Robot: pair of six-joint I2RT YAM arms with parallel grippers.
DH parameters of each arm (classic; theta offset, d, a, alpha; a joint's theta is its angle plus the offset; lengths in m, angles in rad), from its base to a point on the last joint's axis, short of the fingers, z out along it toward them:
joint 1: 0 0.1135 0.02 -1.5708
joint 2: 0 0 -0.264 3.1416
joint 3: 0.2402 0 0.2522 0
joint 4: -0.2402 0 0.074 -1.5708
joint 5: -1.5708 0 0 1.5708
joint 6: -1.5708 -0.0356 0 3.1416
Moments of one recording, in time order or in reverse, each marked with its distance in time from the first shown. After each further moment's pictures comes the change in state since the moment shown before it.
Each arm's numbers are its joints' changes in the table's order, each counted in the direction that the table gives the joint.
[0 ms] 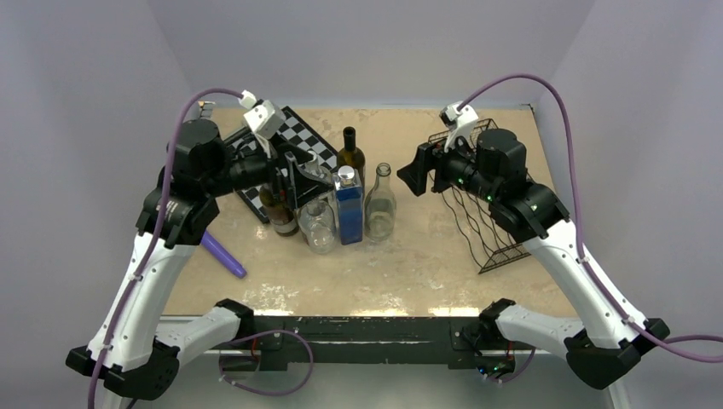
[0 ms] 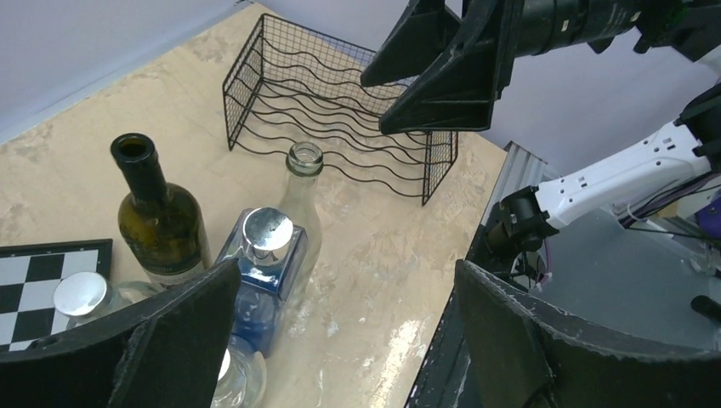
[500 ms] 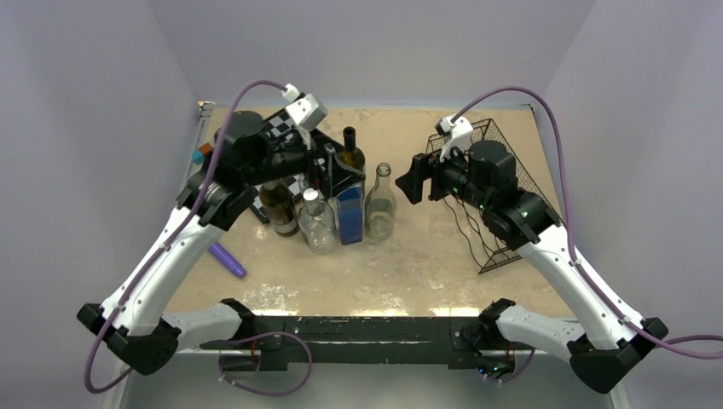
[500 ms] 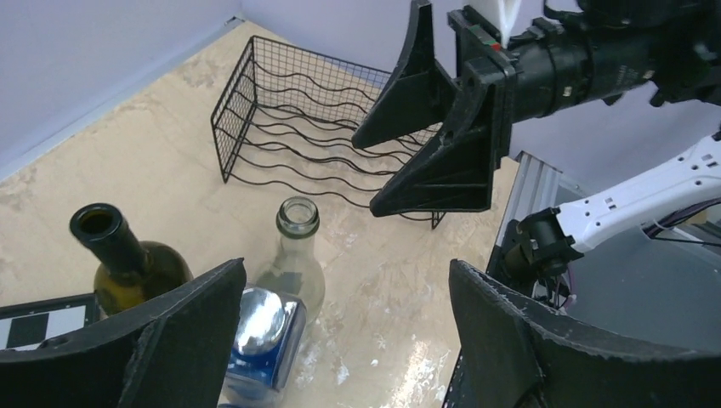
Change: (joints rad) left arm -0.184 0.097 -0.058 0.217 0.148 -0.006; right arm 0.018 -0.032 -0.108 0.054 -0.024 0.000
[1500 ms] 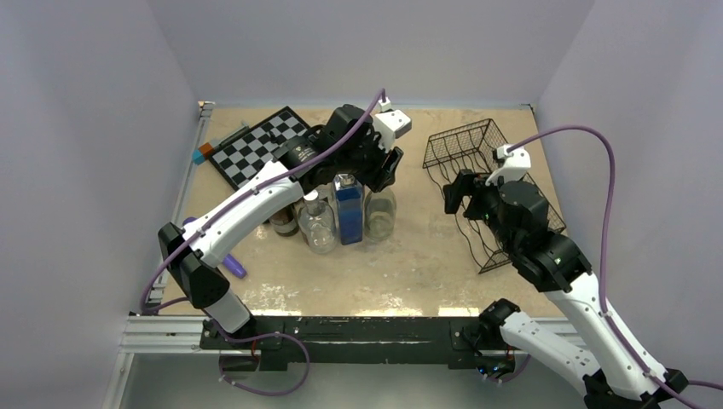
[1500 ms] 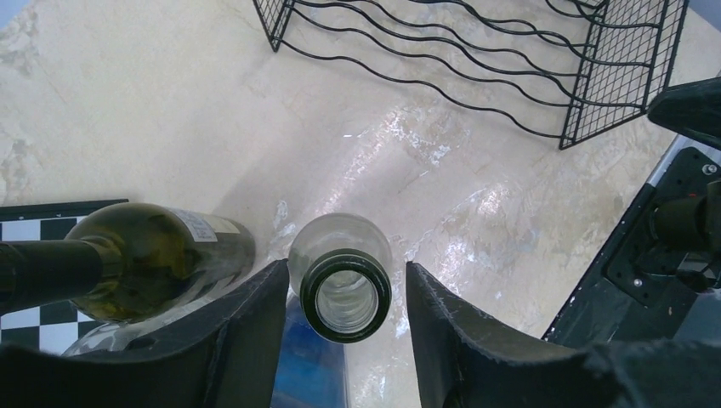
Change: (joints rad) left arm -0.265 0.511 0.327 -0.303 0.454 -0.125; right arm 0.002 -0.303 -0.195 -0.096 -0.503 -0.128
